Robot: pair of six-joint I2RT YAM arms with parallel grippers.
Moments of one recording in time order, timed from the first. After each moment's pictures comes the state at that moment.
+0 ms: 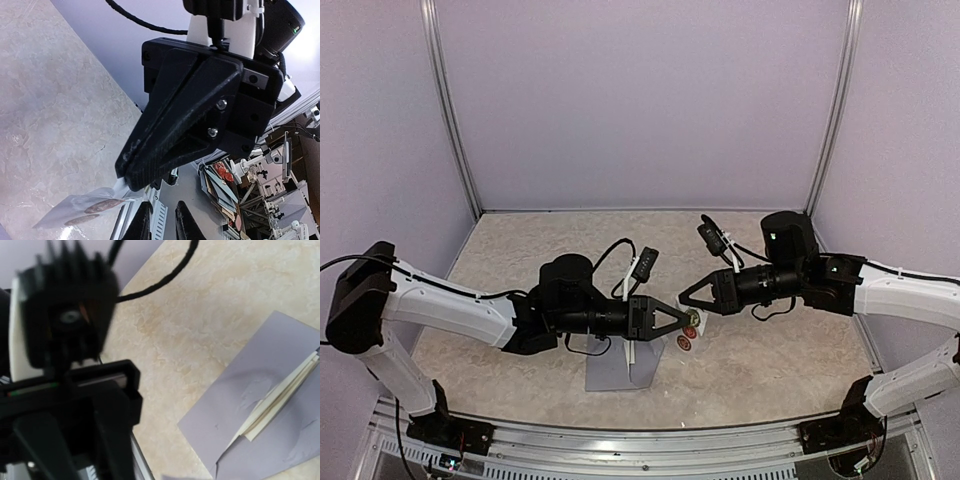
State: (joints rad) left arm -1.10 1.62 0.84 0.67 0.42 -0.84; right arm 0.83 1.21 0.85 -0.08 -0.52 0.51
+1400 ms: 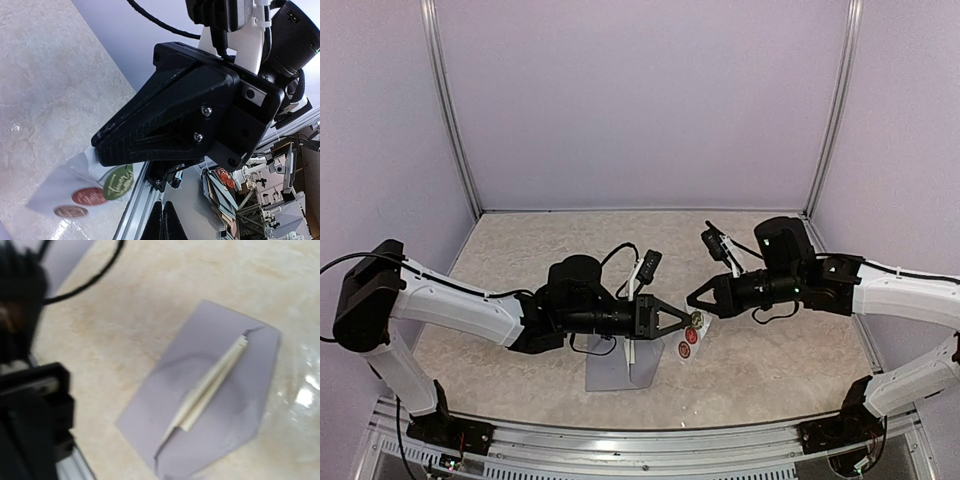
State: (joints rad) left arm -1.09 1.67 0.87 0.64 0.38 -0.89; right arm 0.85 1.22 0.85 -0.18 -0.33 0.47
